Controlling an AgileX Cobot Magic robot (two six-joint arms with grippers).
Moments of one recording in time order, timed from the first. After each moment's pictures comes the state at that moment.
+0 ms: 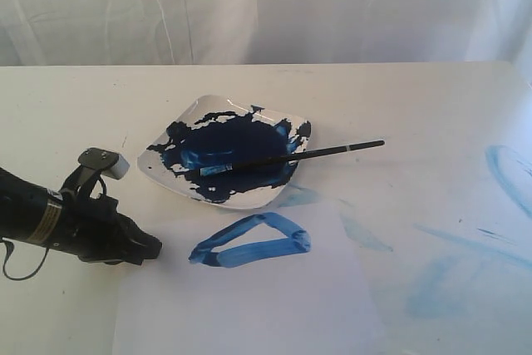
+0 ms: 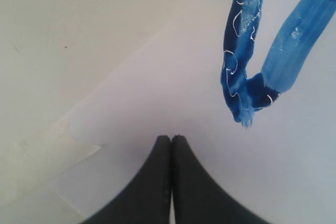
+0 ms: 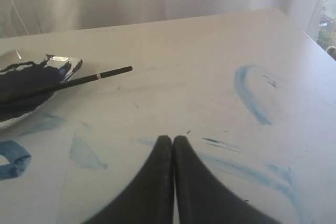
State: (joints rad) left arm -0.21 1.81 -0.68 1.66 -0.62 -1.42; right arm 0.23 0.01 0.00 -0.10 0.32 0.21
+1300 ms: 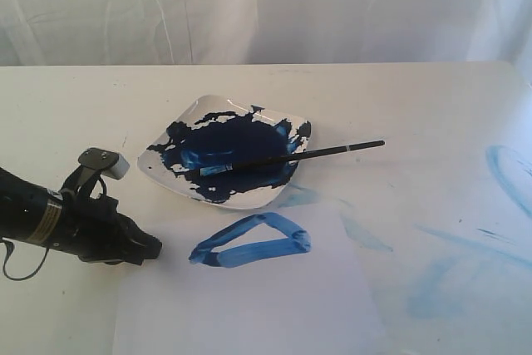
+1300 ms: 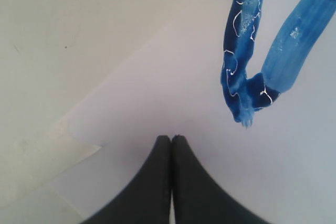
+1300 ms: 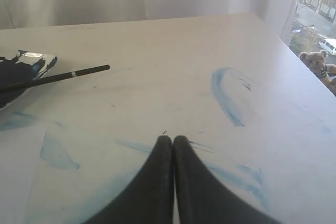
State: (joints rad) left arm -0.21 1.81 -0.68 1.66 -0.62 -1.42; right arm 0.16 0.01 0.00 -0.08 0.32 0.10
